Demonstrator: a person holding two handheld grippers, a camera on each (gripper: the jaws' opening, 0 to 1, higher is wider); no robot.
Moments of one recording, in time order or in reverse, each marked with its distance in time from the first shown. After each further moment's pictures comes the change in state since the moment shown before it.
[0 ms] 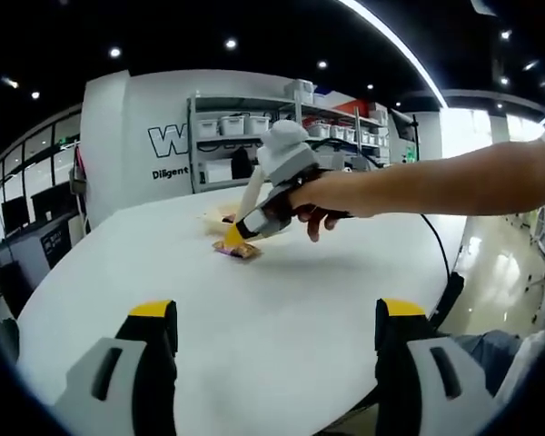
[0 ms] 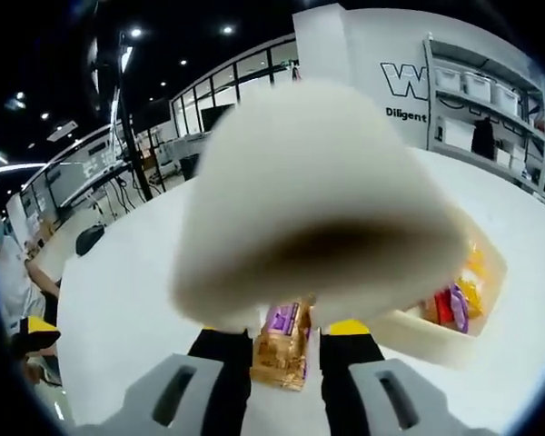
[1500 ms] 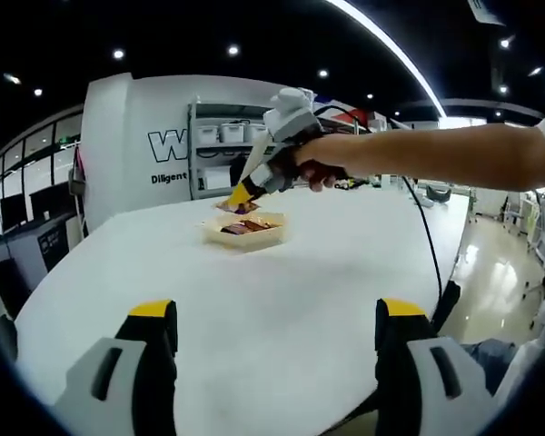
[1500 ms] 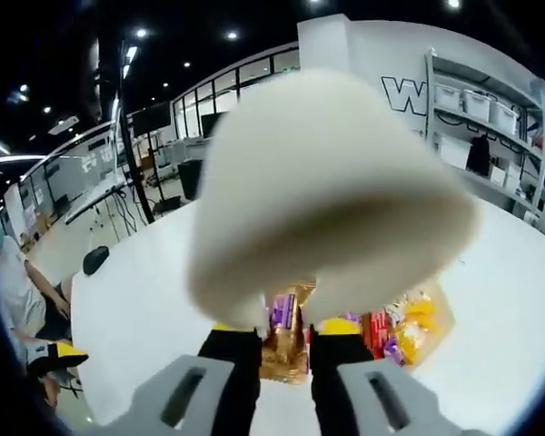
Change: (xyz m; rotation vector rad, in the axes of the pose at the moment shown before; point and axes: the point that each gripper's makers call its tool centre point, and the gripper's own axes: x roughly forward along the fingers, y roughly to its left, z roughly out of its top) left arm 0.002 0.004 0.012 -0.017 -0.038 -0.014; right arm -0.044 -0.036 0.074 -0.015 -0.045 -0.029
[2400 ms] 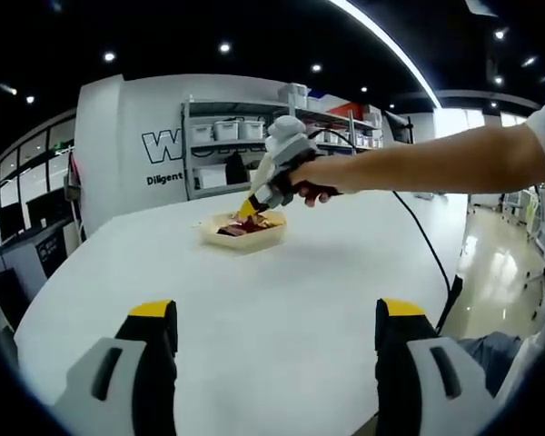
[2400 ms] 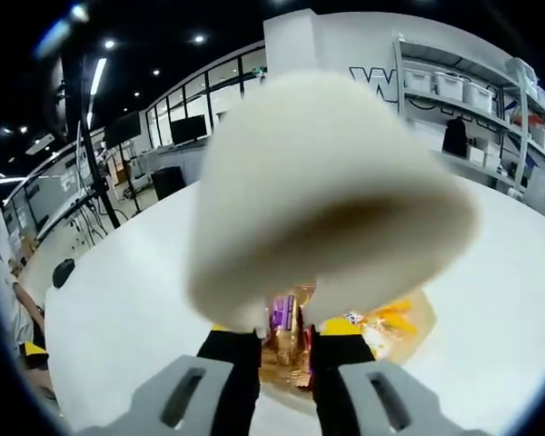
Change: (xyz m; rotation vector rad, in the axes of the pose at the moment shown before) left arm 0.016 0.002 0.002 0.034 0.022 -0.012; right arm 0.040 -0.065 -0.023 0.085 0.007 -0.085
